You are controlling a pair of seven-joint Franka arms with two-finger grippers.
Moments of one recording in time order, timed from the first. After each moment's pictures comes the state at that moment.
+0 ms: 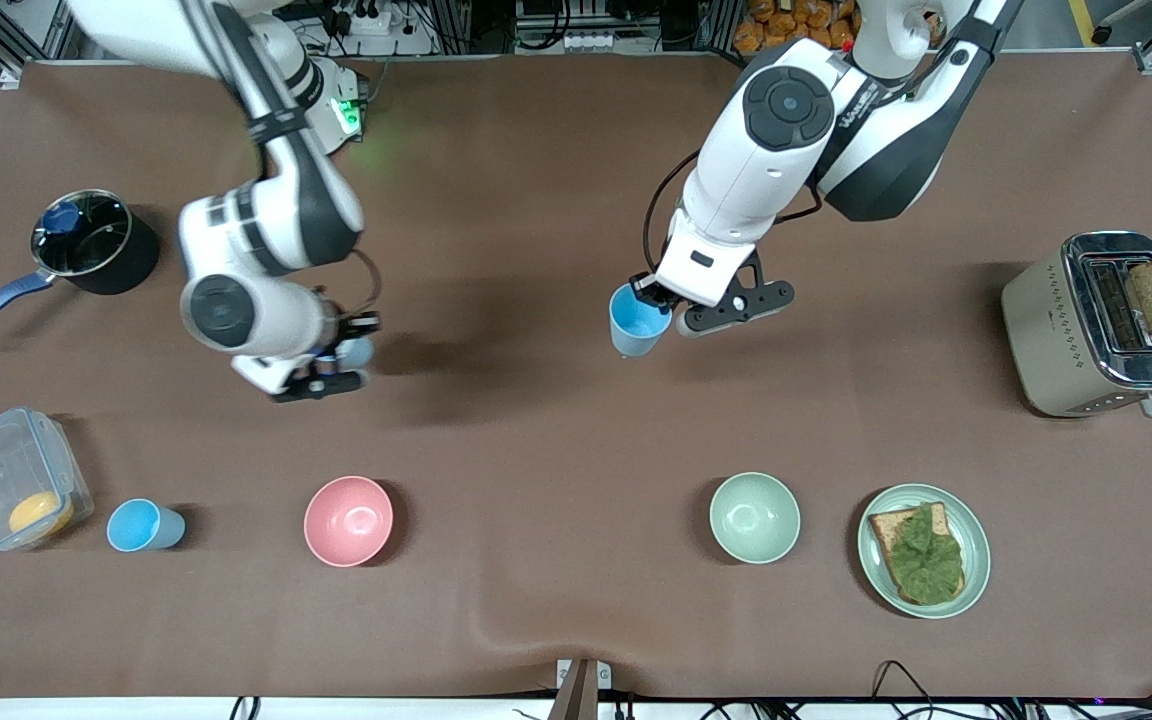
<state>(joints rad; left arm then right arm) -0.23 0.30 -0.46 -1.63 0.00 2.01 -1.02 0.45 0.34 -0.07 -1.86 0.17 1.90 0.18</state>
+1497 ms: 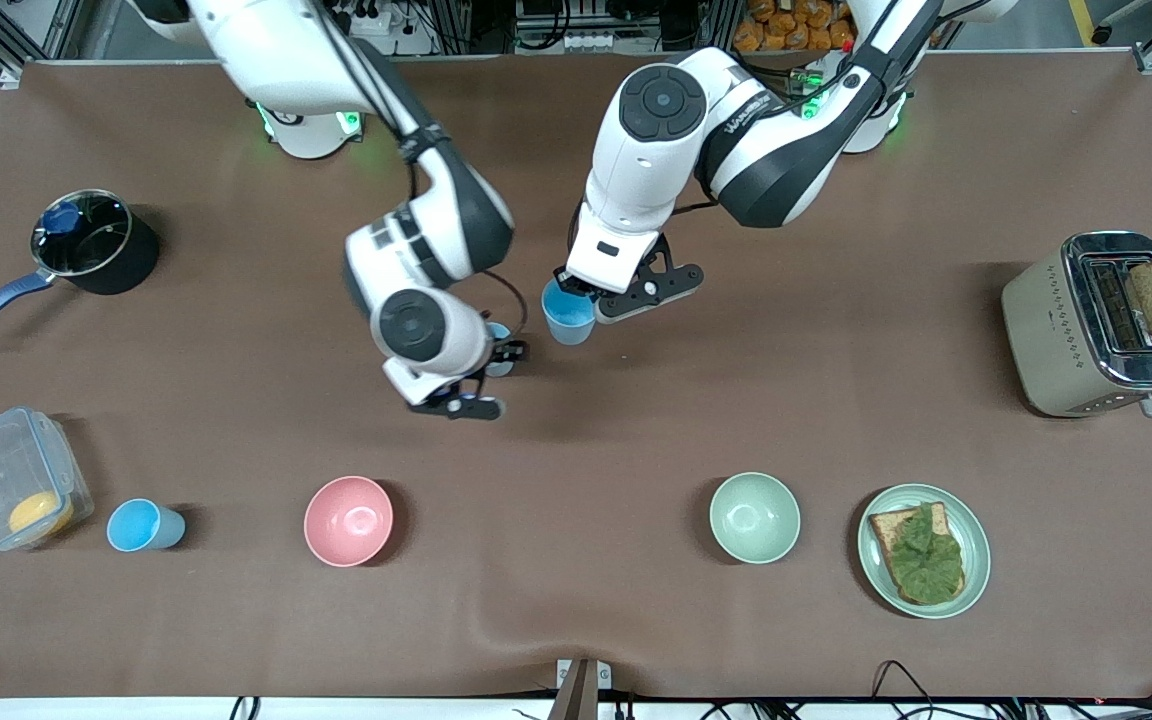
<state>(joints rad) -0.41 0.42 -0.45 -1.51 0.08 2.03 -1.25 0.59 0.60 -0.10 -1.43 0.25 1.79 0.53</state>
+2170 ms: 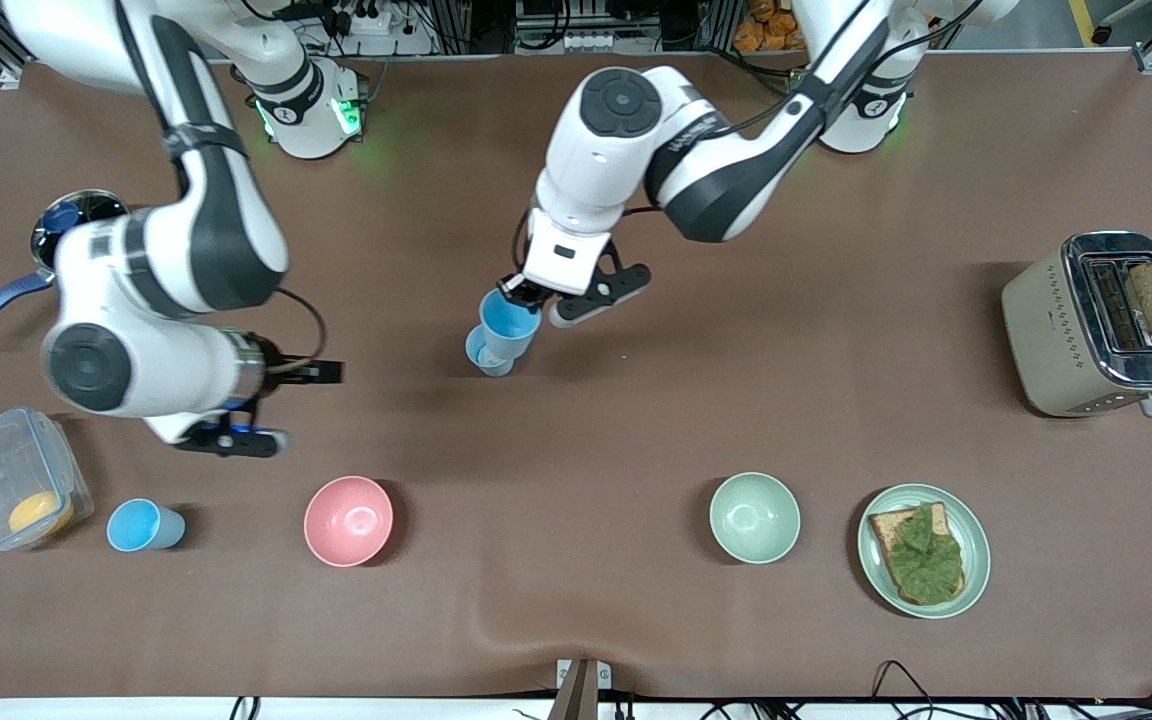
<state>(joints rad) -0.56 0.56 -0.38 -1.39 0.09 2.21 -1.48 0.28 0.46 -0.11 -1.41 0.11 1.55 0.25</state>
